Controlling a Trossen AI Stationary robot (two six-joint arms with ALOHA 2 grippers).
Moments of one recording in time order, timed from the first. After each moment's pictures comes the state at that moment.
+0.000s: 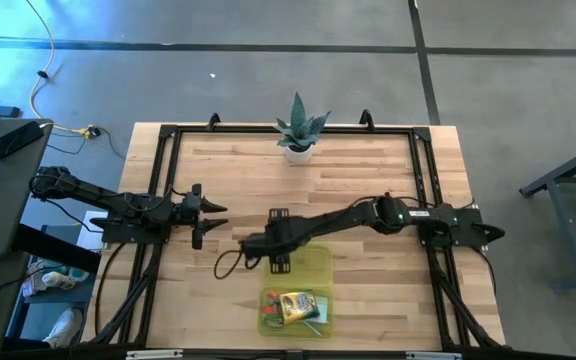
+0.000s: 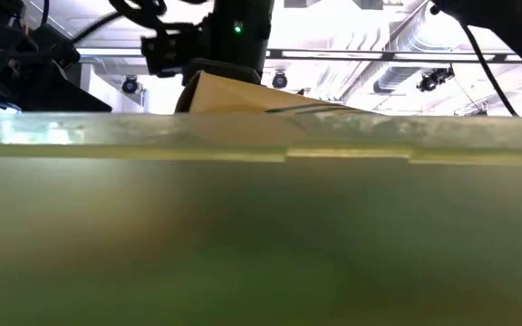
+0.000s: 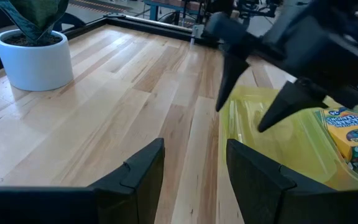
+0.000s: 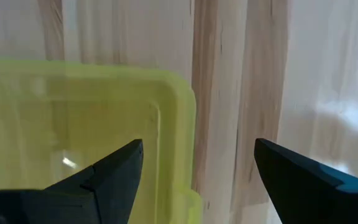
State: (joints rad) left arm -0.14 0.35 0.01 0.06 -0.37 -0.26; right arm 0.22 2.49 2.34 -1.26 0.28 0.13
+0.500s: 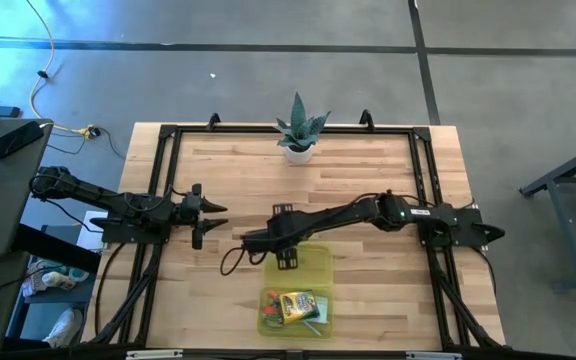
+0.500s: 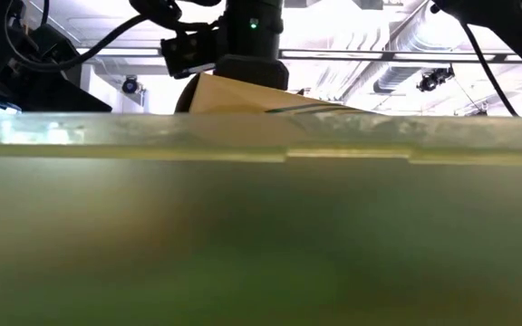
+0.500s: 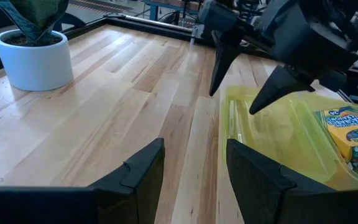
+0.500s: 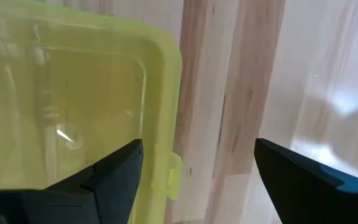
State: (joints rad) left arm -0.14 0.35 0.01 0.06 -0.37 -0.26; right arm 0.20 2.46 2.34 -1.36 0.26 0.07
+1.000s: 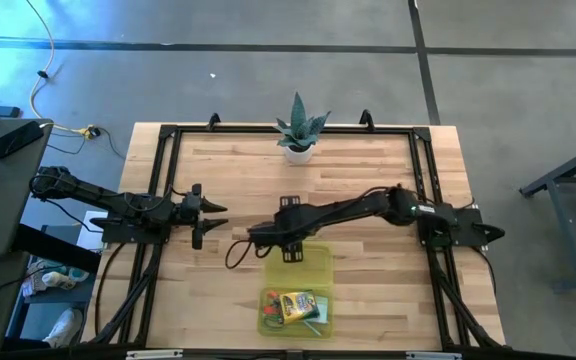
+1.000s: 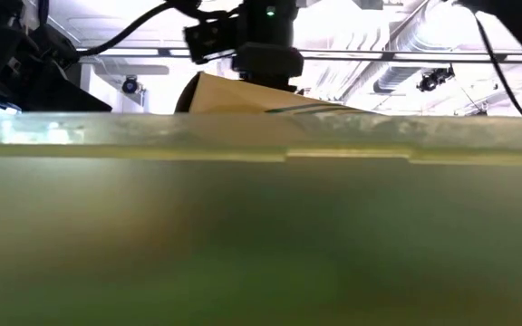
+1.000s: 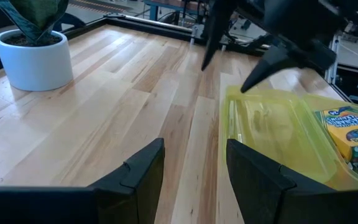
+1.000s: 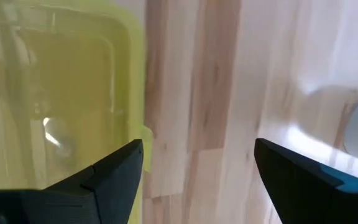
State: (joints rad) left arm -0.14 0.35 0.01 0.06 -0.37 -0.26; right arm 0.18 2.36 2.24 -1.37 0.31 0.09
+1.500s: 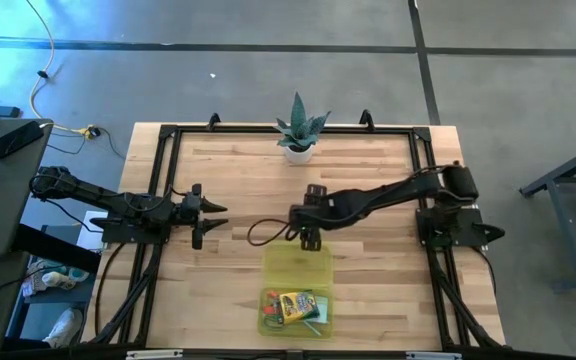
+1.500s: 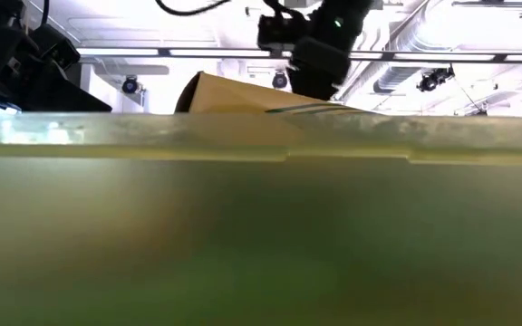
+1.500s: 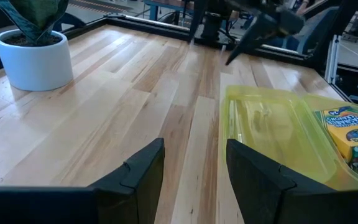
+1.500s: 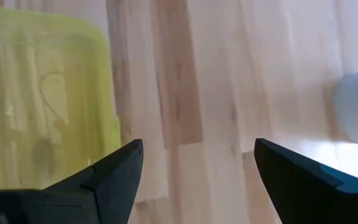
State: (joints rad) left arm -0.14 0.35 0.01 0.06 -0.37 -0.26; right arm 0.14 1.85 1.44 -0.74 0.33 0.12
